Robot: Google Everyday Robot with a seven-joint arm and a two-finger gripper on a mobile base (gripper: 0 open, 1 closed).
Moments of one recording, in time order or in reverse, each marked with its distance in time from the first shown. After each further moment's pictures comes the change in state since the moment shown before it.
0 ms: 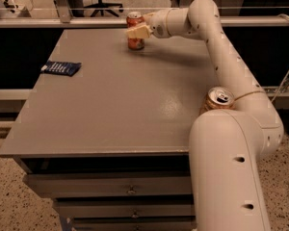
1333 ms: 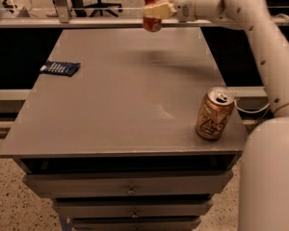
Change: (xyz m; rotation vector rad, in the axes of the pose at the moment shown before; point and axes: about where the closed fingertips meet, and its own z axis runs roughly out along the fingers) arm -0.074 0.008 -0.107 0.063 -0.117 -0.009
